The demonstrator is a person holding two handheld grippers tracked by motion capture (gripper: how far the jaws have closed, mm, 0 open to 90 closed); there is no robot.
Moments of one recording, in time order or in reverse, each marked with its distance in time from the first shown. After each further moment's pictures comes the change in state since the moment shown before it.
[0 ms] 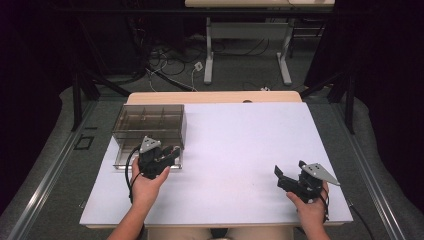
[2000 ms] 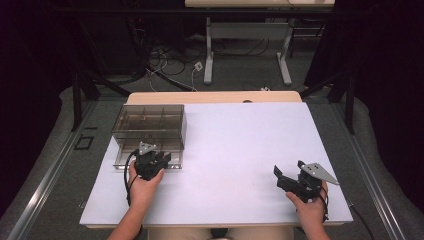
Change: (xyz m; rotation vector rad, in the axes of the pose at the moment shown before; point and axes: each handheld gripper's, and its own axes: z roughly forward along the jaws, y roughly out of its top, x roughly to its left) left arm 0.037 -0.030 0.027 0.086 0.127 -0.035; right arm 0.001 0.000 0.001 0.010 0.006 0.003
